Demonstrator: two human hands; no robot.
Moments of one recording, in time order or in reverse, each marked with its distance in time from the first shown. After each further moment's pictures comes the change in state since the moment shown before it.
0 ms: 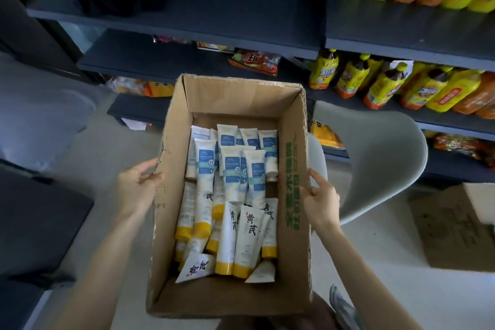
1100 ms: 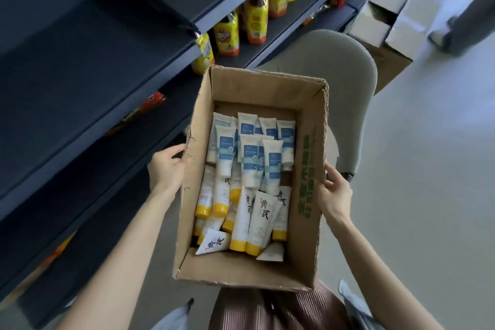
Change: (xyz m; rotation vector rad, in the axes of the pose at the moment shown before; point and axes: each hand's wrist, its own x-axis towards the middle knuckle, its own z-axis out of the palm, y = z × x) left_hand 0.278 0.140 0.216 0.487 -0.939 0.431; right_hand 0.081 -0.036 0.145 0.514 0.891 0.695
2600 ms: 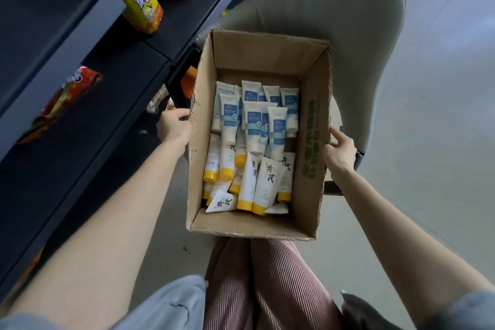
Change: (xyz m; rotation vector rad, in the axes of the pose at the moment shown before) left_hand 0.168 -0.011 0.144 0.152 -0.139 -0.147; right_hand 0.158 0.045 0.033 -0.156 0.094 0.247
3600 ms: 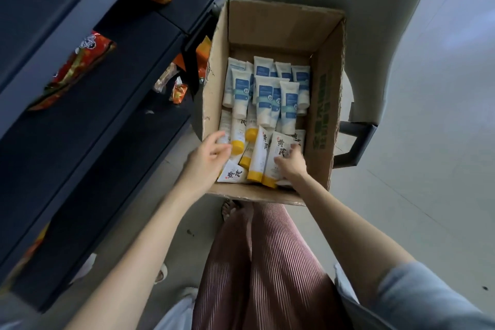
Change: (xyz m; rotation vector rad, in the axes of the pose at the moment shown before) left_hand -0.119 -0.080 -0.040 0.043 -0.492 0.257; right_hand -0.099 0.035 0.094 -0.115 -0.300 0.109
